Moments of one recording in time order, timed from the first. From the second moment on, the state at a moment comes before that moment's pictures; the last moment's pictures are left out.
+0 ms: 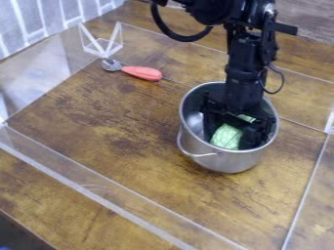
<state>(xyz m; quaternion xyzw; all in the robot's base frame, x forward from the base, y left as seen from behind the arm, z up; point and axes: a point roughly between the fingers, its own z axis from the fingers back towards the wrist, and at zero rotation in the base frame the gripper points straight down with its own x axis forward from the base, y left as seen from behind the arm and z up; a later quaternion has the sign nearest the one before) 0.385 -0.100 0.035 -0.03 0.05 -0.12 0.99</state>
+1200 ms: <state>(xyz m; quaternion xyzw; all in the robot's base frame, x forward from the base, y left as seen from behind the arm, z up) 0.385 -0.085 0.035 -0.03 0.06 -0.13 0.99</state>
